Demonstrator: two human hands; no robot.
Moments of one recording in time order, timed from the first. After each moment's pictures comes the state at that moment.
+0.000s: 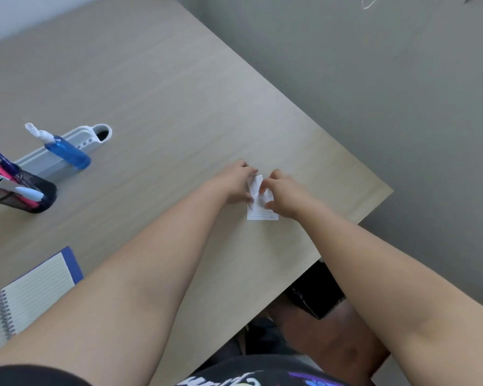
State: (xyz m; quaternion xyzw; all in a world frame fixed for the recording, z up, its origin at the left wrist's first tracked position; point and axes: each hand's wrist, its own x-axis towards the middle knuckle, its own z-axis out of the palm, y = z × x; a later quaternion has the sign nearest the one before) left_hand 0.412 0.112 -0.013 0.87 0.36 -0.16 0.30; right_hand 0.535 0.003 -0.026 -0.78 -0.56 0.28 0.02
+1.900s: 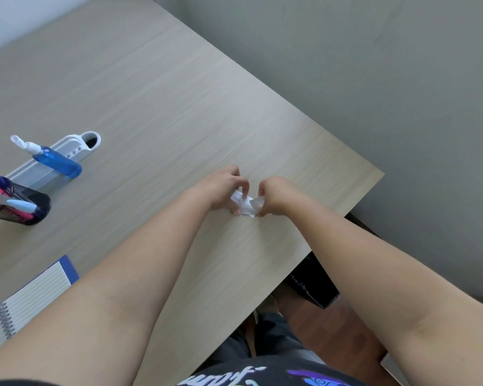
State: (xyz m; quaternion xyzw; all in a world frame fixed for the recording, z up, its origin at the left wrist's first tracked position) left_hand 0.393 0.104 -0.017 0.92 0.25 -0.17 0.25; right_hand 0.523 -0.006 -0.015 -0.79 -0.50 0.35 -0.01
